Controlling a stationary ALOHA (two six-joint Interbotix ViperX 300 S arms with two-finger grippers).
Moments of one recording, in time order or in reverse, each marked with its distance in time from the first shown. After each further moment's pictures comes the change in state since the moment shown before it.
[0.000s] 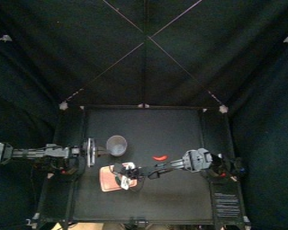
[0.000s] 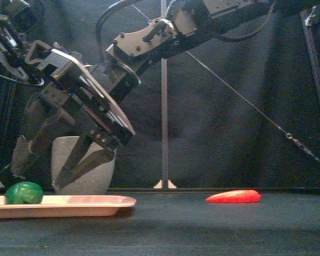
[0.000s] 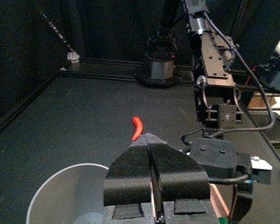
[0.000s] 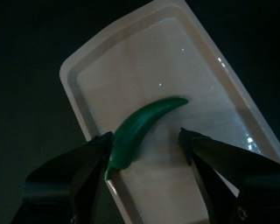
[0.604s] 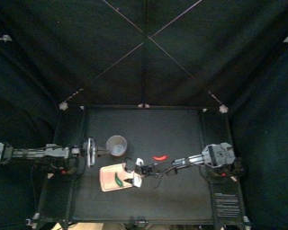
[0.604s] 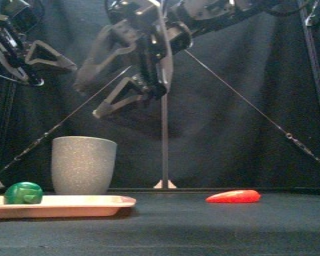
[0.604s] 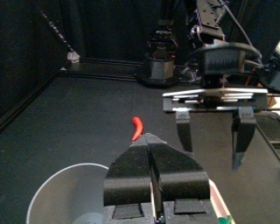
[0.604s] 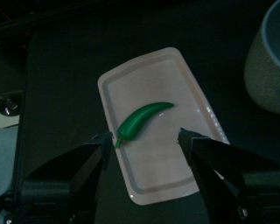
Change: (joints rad) left arm 0.000 0.000 0.000 -0.003 0.000 0.000; right arm 0.002 -0.353 0.383 -0.144 -0.288 -0.008
